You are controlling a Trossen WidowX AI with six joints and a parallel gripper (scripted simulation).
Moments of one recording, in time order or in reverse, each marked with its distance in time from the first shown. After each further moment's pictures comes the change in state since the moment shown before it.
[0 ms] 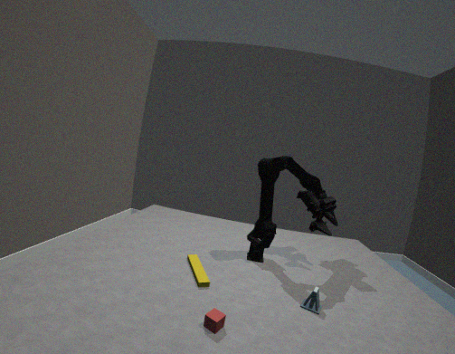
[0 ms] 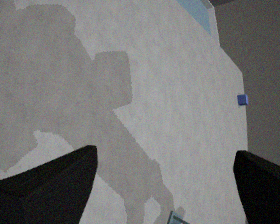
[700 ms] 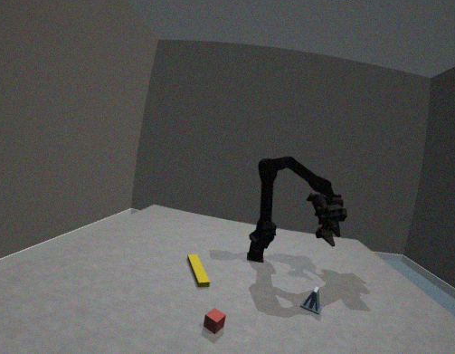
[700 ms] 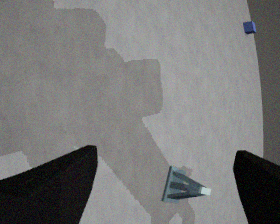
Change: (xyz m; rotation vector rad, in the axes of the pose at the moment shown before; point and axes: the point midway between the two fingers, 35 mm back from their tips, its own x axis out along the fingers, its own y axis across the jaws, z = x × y) arm 0.057 -0.035 -0.041 0.116 0.271 0.009
